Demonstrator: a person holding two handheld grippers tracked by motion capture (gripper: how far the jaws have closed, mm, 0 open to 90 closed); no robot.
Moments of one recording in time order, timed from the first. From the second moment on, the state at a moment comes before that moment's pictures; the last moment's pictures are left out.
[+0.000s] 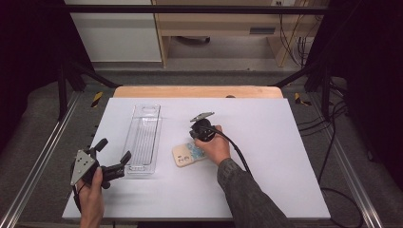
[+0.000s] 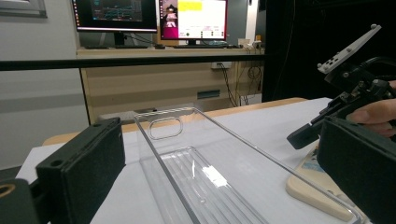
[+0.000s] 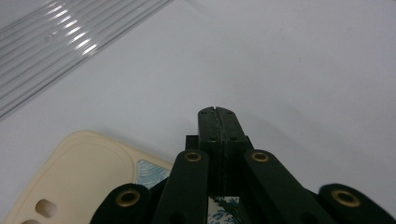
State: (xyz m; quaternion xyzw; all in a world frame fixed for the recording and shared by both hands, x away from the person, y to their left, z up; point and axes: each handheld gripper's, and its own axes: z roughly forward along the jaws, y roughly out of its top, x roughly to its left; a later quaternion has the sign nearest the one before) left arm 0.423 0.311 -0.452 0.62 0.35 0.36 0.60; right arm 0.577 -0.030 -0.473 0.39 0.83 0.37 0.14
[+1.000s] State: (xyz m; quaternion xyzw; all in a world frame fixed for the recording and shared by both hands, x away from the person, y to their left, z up) left arm 0.423 0.311 -0.452 0.62 0.35 0.36 0.60; right arm 0.571 -0.032 -0.478 0.39 0.85 0.32 0.12
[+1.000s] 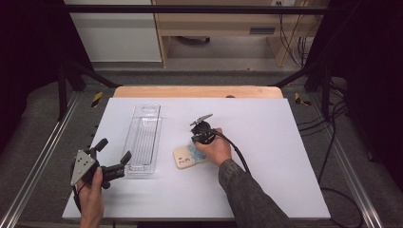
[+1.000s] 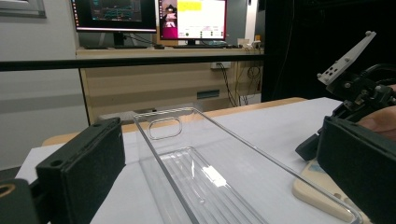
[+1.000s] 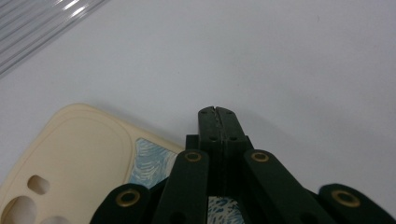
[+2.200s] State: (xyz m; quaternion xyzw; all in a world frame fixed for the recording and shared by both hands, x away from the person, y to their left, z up) left arm 0.423 0.310 -0.452 0.62 0.35 0.36 0.60; right arm 0.520 -0.048 -0.477 0.36 0.87 0.33 0.08
